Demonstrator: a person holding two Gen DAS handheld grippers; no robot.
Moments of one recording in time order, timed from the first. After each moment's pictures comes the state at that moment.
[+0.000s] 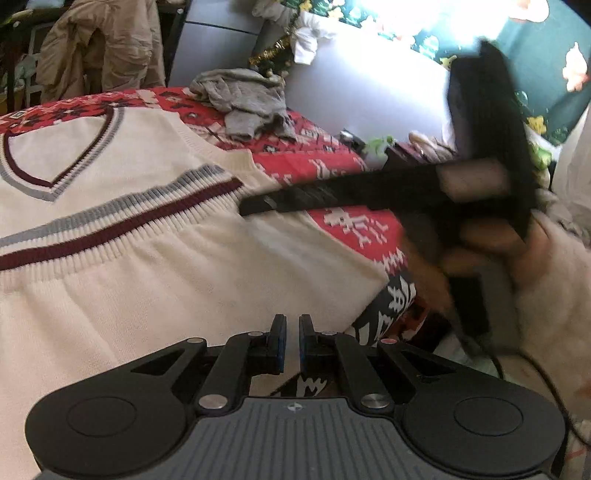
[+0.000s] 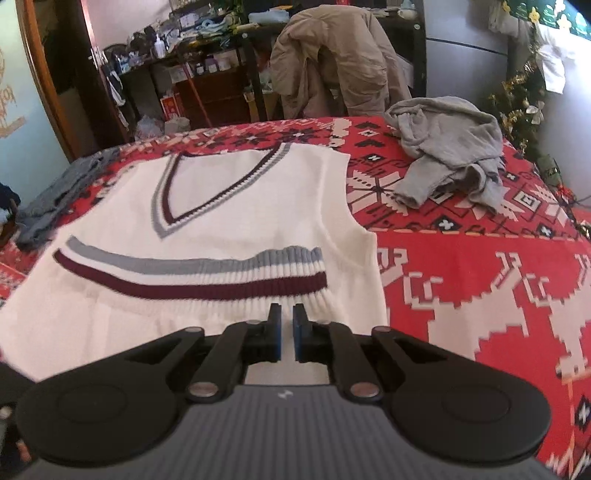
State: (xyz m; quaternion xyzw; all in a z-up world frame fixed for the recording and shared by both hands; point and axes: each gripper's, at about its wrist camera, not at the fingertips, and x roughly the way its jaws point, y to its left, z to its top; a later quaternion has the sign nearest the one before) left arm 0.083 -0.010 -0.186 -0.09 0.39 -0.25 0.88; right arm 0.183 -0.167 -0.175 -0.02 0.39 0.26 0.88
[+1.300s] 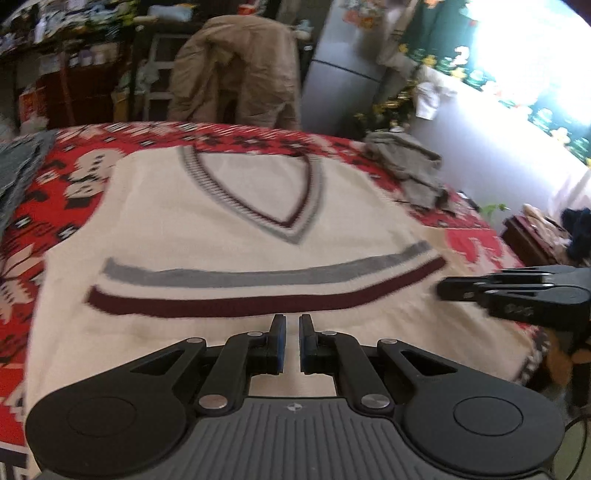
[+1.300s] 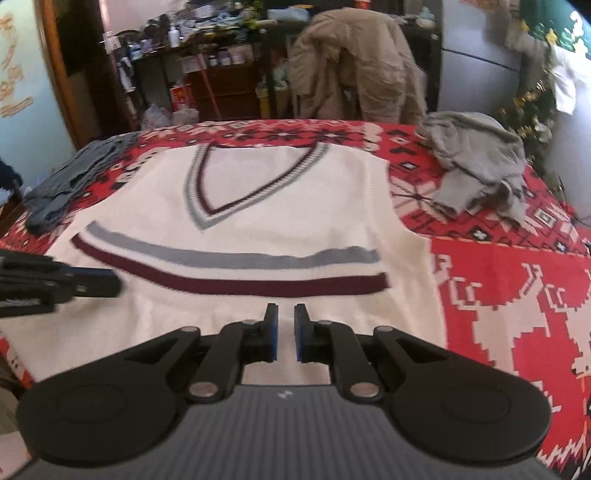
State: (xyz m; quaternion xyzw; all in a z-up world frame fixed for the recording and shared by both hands) left arm 0.103 0.138 -0.183 -0.12 0.37 -0.07 0.92; right arm 0.172 -0.121 -0.173 -0.06 0.39 0.26 0.88
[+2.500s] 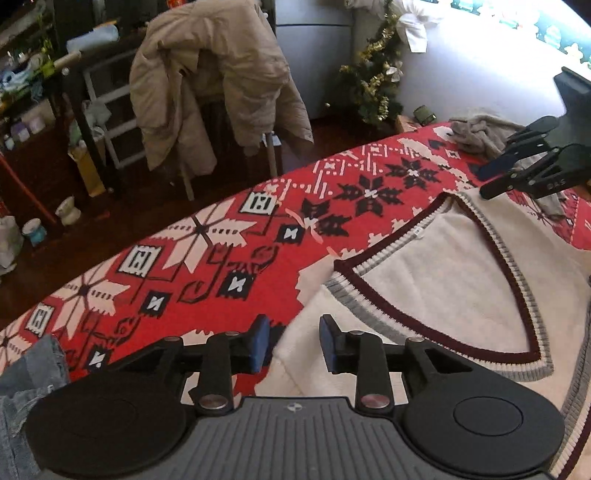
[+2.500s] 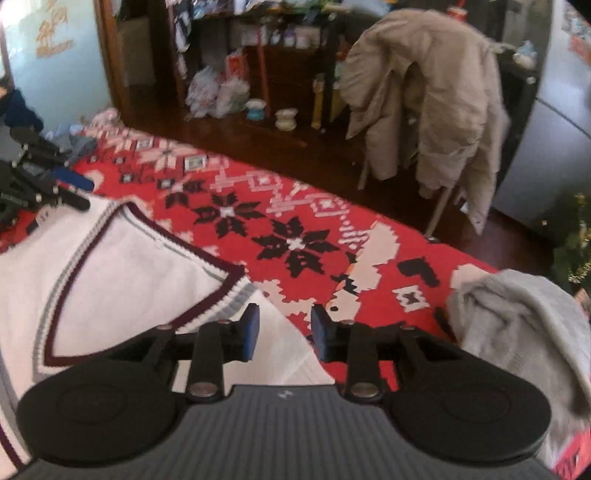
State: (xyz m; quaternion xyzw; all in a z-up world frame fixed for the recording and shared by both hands) left arm 0.340 0.269 -0.172 0.08 0.42 -0.15 0.89; right arm 0.454 -0.062 -0.171 -0.18 0.39 0.37 0.82
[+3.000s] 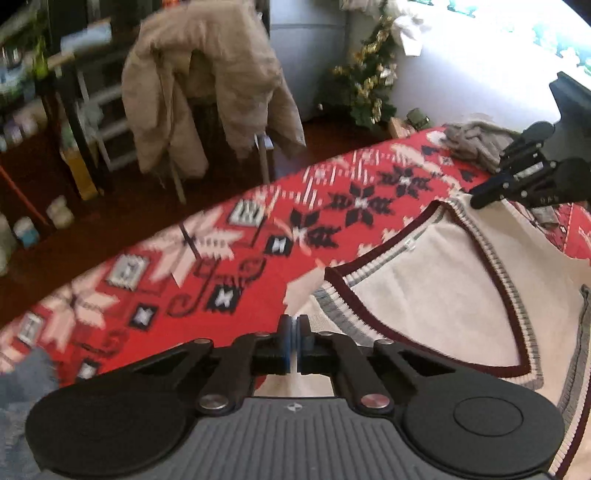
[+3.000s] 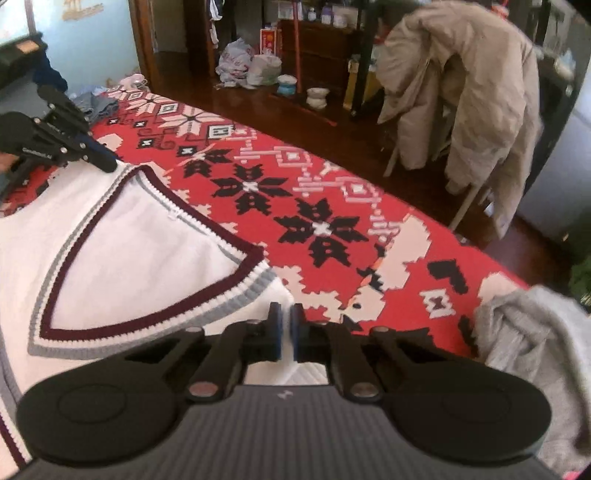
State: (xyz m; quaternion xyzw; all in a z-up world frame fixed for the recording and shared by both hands) left arm 0.333 0.256 -0.151 0.08 0.40 -0.15 0.90; right arm 0.445 -0.049 -0.172 -0.22 0.39 0.40 0.80
